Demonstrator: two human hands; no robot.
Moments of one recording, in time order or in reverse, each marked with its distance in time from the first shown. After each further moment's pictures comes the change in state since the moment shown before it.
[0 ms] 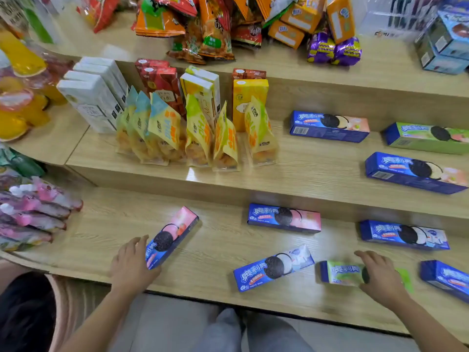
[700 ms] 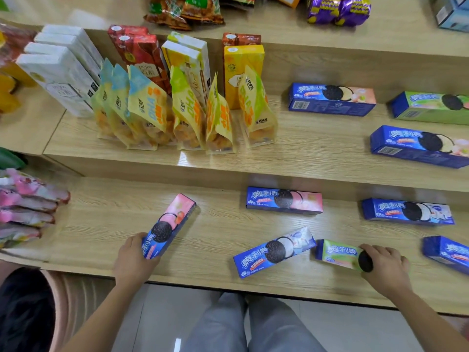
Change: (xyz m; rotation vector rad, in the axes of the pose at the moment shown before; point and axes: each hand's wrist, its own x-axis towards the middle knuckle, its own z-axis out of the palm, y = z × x) left_hand 0.007 0.005 0.015 -0.239 -0.016 -0.143; right_hand -0.008 0.002 0.025 -0.062 0.080 0.151
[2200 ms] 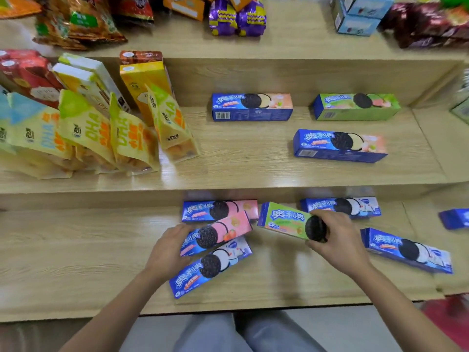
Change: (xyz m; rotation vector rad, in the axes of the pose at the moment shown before) left_hand -0.025 0.209 0.084 0.055 -0.221 0.717; right_hand 0.016 0.020 -0.110 0.419 0.195 -0.221
